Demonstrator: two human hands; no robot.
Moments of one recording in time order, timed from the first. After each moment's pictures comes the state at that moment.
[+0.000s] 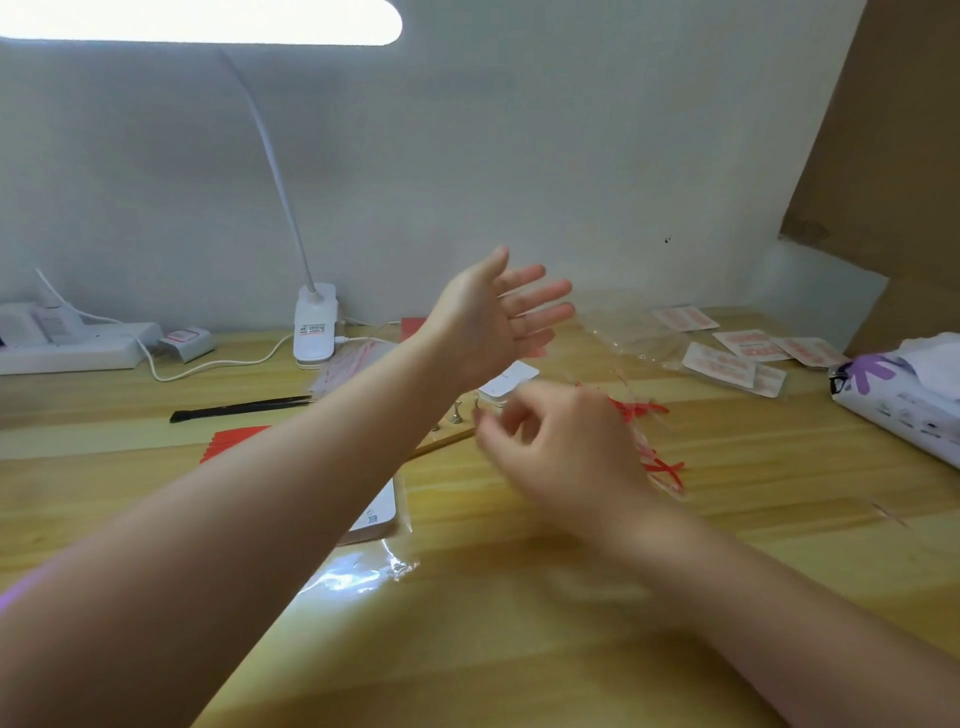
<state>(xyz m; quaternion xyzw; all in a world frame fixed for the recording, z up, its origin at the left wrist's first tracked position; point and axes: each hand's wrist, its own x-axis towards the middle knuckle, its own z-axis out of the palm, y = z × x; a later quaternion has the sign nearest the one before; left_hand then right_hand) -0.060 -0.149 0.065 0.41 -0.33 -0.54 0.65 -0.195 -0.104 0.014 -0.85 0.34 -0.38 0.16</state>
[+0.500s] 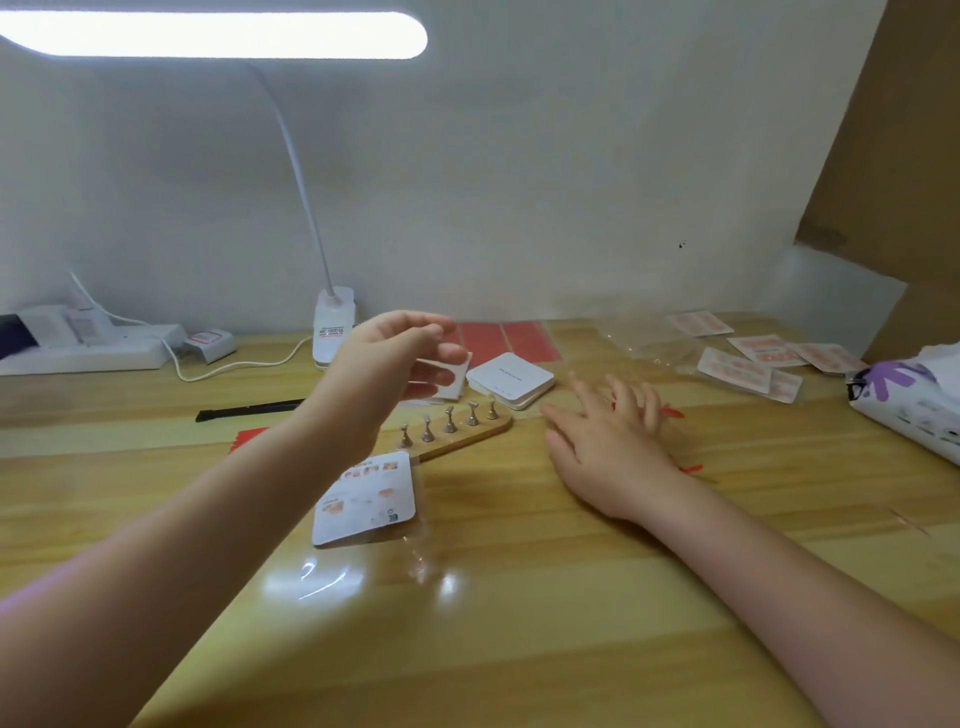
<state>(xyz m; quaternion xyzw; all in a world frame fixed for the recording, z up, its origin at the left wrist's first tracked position) -0.021 -0.047 0.051 0.58 -0.42 -0.31 0.62 -0.202 -0.180 -0.035 -0.90 0.41 -0.12 -0.04</state>
